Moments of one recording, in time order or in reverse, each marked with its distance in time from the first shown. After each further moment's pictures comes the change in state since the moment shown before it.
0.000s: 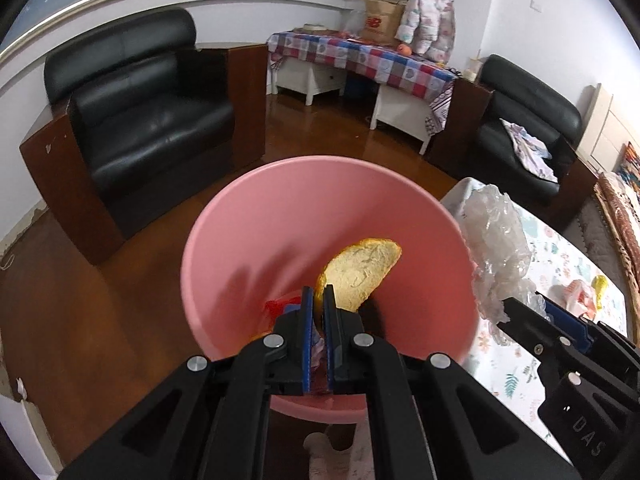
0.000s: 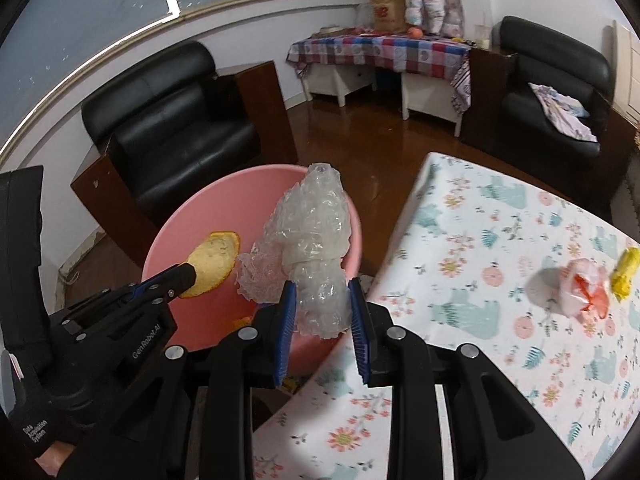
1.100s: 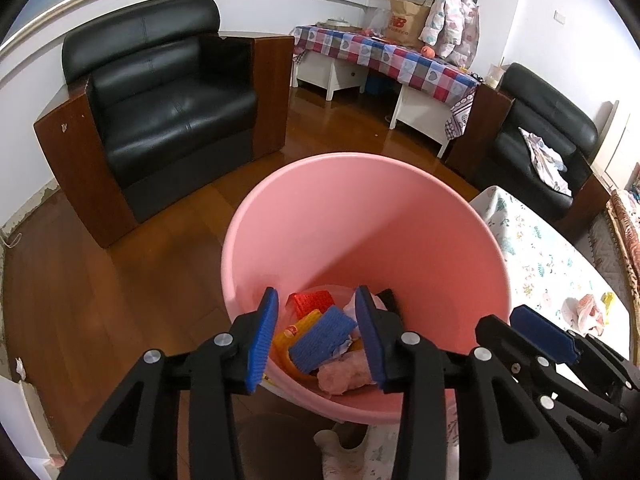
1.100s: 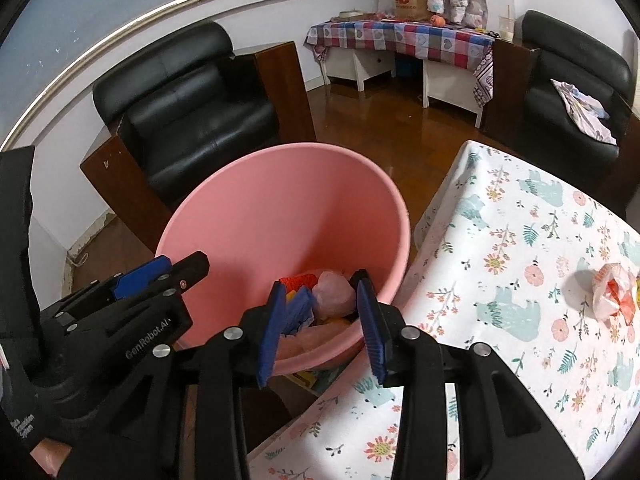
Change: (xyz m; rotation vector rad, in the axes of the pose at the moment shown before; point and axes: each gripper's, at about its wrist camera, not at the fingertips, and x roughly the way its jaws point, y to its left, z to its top) left arm 0.005 0.022 0.000 -0.067 0.013 0.026; right arm 0.017 0.022 0.000 -0.022 0.048 0.038
